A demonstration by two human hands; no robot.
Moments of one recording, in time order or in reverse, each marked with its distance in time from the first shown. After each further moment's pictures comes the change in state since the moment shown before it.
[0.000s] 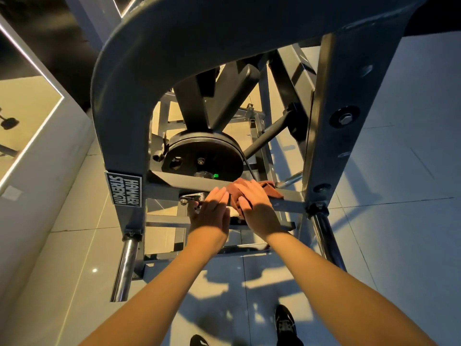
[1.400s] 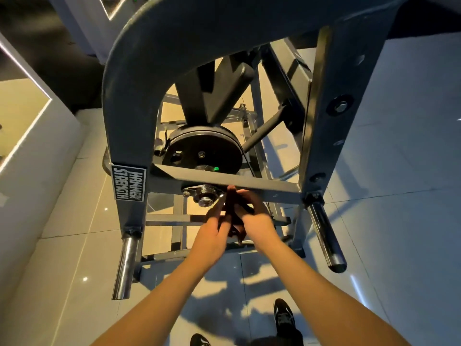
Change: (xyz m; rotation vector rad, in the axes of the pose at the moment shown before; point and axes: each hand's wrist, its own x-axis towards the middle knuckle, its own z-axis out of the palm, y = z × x) left_hand -0.060 -0.001 -0.008 -0.782 -0.106 -0.143; right_hand -0.041 -0.065 -0.006 0.810 0.043 0.734
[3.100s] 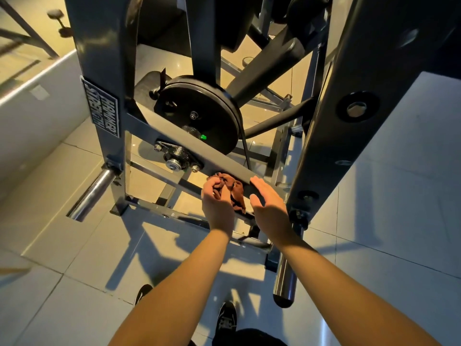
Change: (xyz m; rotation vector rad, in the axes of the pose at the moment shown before) left_hand 0.088 0.041 0.169 -0.691 0.928 -0.172; right_hand 0.086 0.029 -0.143 -0.728 -0.301 -0.425
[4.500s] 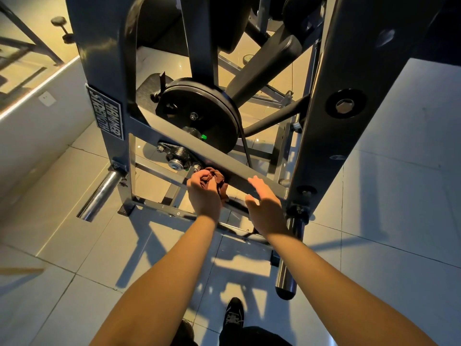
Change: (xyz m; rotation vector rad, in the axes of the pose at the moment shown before) left_hand 0.033 0.004 -0.022 0.193 0.037 0.088; right_hand -0.011 -0.012 0.008 0.013 -0.030 0.043
